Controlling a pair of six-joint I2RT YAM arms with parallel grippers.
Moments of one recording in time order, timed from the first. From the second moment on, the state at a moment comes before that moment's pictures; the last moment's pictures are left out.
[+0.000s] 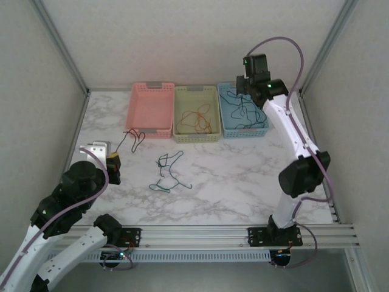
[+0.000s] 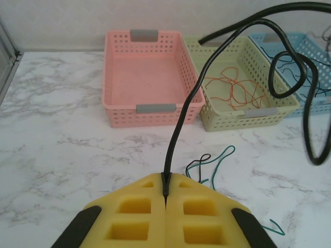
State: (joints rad) left arm -0.64 0.47 0.93 -0.87 -0.39 -0.28; right arm 0.33 1.84 1.98 -0.80 0.28 0.13
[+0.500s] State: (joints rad) left arm -0.64 0.47 0.90 -0.84 -0.32 -0.30; right arm 0.26 2.10 2.14 -0.91 0.14 0.23
